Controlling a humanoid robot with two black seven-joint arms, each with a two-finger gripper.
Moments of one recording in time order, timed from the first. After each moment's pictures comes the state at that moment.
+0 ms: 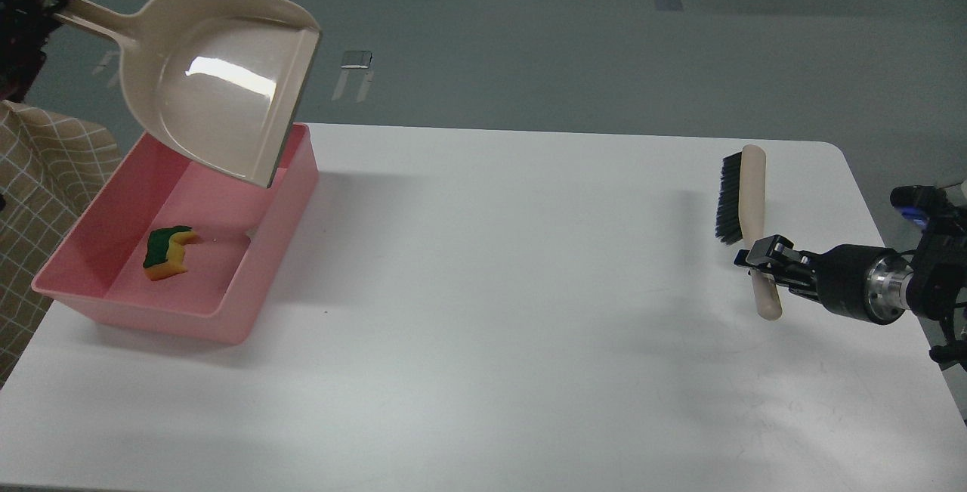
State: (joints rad) left arm -0.69 1.16 -0.73 -1.43 0.46 0.10 0.19; right arm 0.48 -0.79 0.79 1.37 -1.10 0.49 -0.24
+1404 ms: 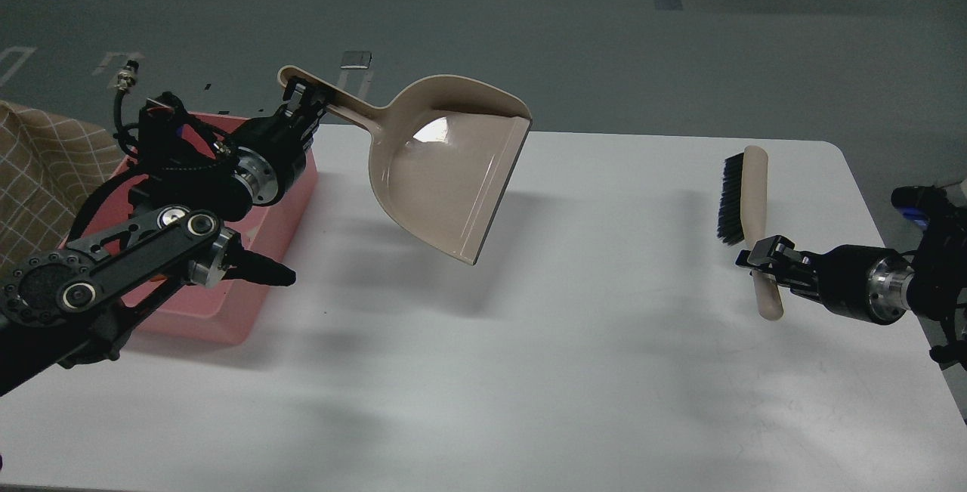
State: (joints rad) left arm -0.59 0.58 -0.71 -1.54 0.89 0.40 0.30; right arm 0.48 -0.79 0.79 1.36 -1.10 0.49 -0.24
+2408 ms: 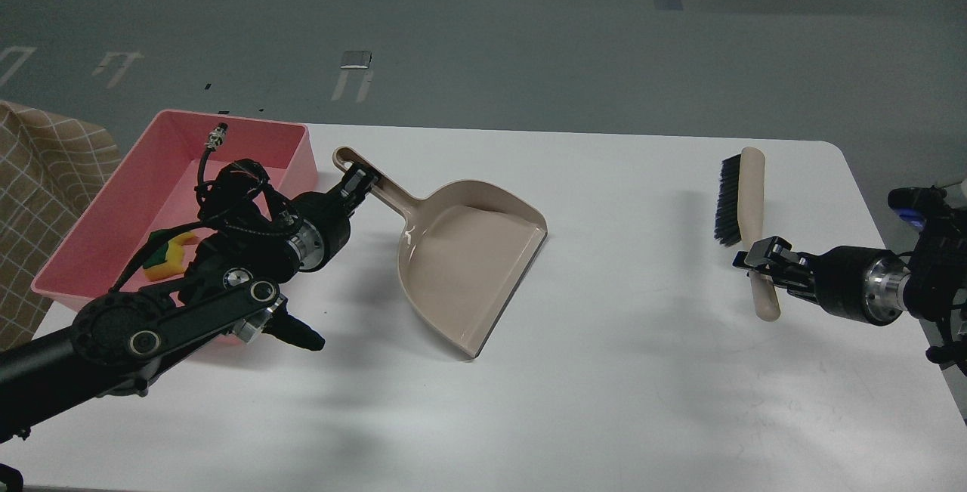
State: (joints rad) left arm -0.62 0.54 -0.50 -1.48 0.96 0.39 0.34; right arm 0.47 -0.78 0.79 1.36 -1.10 0.49 -0.24
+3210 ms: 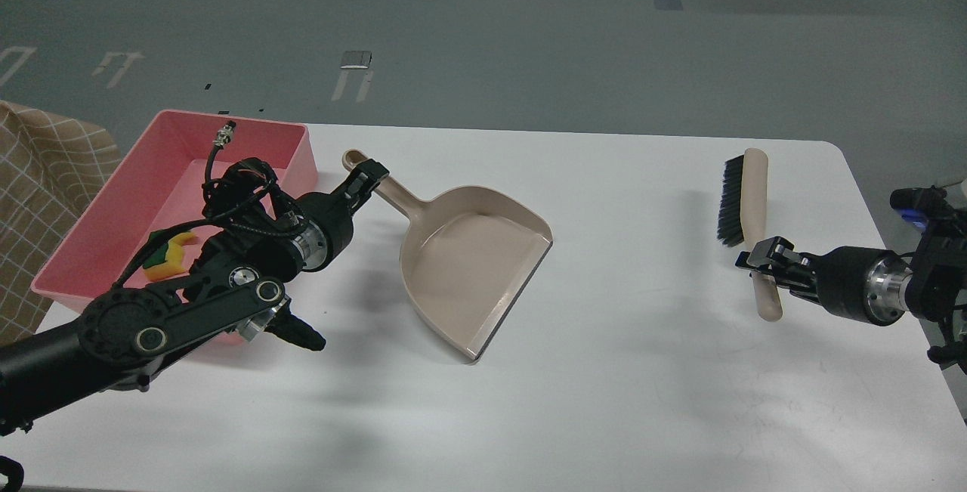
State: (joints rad) left arm -0.64 0.54 -0.46 -1.47 0.96 0.39 0.34; right arm 0.47 -0.78 0.79 1.35 -1.10 0.49 -0.24
